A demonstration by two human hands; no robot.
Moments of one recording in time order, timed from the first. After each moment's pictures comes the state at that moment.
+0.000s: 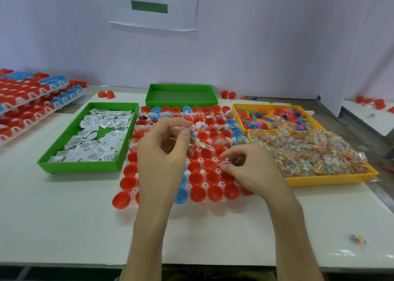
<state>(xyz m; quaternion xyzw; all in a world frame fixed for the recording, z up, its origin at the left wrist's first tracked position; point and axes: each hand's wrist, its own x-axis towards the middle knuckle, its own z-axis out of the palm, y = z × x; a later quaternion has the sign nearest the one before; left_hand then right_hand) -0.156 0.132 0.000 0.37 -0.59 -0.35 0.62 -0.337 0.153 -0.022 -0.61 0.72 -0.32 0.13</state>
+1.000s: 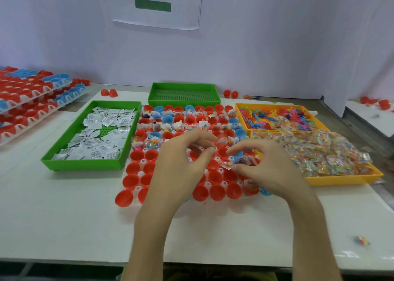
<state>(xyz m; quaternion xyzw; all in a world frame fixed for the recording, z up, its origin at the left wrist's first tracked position) -0.158 0.129 -0.005 0.39 -0.75 -0.29 0.44 -0.351 0.167 -0.004 -0.65 0.67 -0.33 0.13</state>
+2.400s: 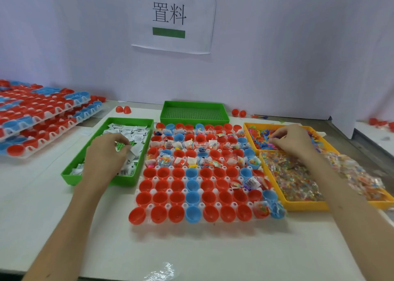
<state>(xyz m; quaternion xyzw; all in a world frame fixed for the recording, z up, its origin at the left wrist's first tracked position) -0.025 0.001 -0.036 0.65 -0.67 -0.07 0.35 -0.479 0.036 -0.018 -0.54 0.79 -0.27 0.03</state>
